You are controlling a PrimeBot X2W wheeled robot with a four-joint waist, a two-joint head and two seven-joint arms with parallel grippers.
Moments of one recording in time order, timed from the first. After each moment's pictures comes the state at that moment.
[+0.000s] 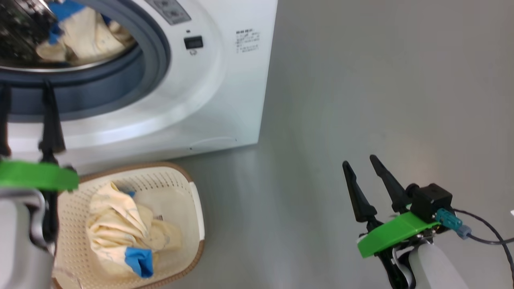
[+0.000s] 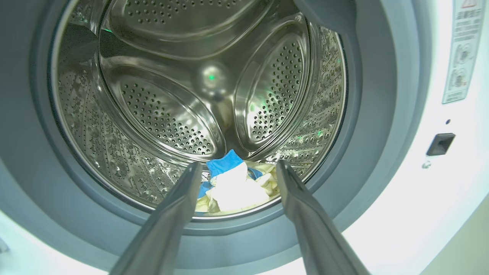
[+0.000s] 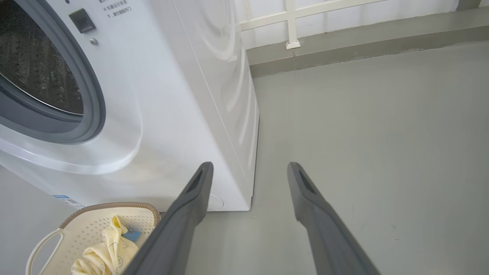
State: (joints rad) left arm -0.56 0.31 -0.10 0.37 -0.39 -0.05 -0.26; right arm -0.27 -0.06 0.12 0.31 0.27 0.13 -0.26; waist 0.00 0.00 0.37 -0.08
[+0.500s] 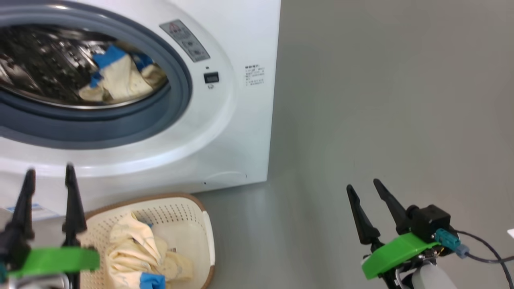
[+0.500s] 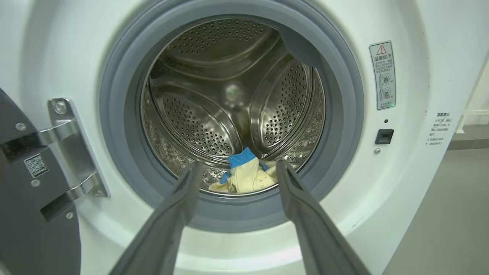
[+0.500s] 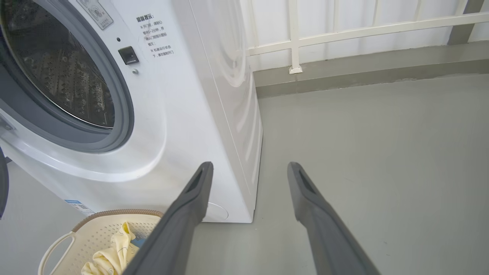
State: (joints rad) left arm -0.17 0.18 0.04 0.11 -0.26 -0.03 -0.26; right arm -0.19 -0.05 0.10 0.32 0.24 0.13 -0.26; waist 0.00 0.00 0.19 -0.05
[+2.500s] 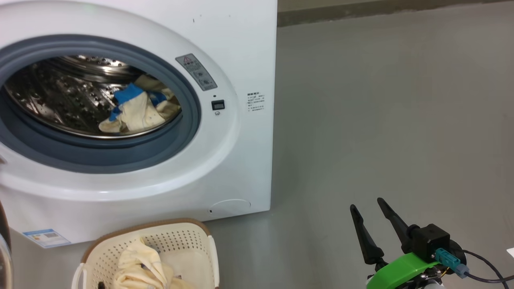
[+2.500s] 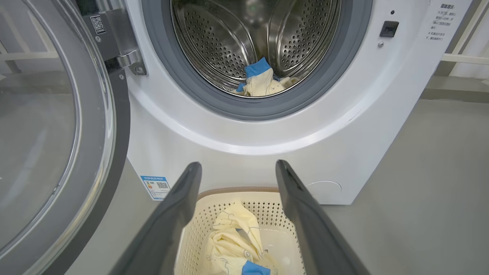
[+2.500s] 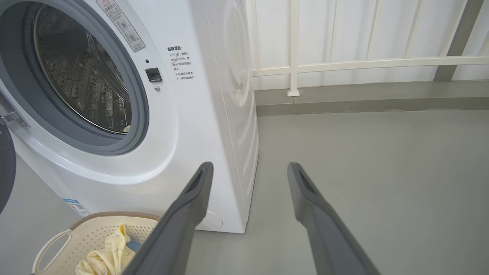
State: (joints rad) left arm 0.27 0.05 0.07 0.07 -0.19 0.02 -0.26; right arm -0.10 -0.05 0.08 0.29 0.16 0.13 -0.26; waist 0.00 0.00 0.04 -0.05
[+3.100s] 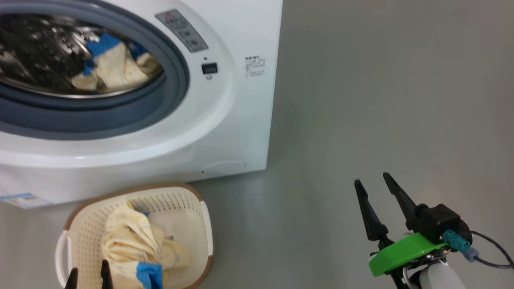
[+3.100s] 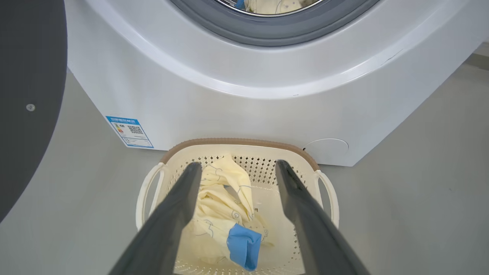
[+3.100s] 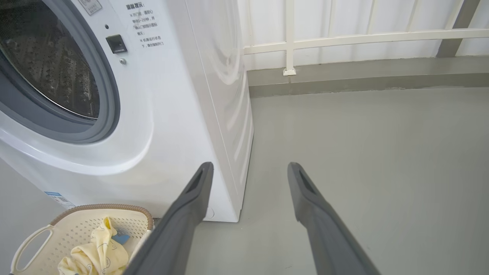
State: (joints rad) left arm 0.06 0.04 0.11 0.35 -0.23 -0.08 -0.26; right arm -0.15 -0.05 0.06 0.24 0.16 0.13 -0.26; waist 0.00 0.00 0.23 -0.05
